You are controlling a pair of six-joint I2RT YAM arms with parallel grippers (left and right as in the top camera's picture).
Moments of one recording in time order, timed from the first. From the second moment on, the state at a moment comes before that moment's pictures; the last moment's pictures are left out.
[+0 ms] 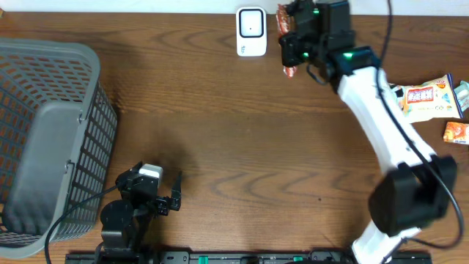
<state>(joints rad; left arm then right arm) -0.06 0.01 0.15 -0.53 0.17 0.10 0.27 1.87 1.65 -0.46 -0.23 0.00</state>
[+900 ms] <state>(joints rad) -0.06 0.01 0.15 -0.53 0.17 0.10 0.36 2.55 2.31 -0.28 0.00 0.02</state>
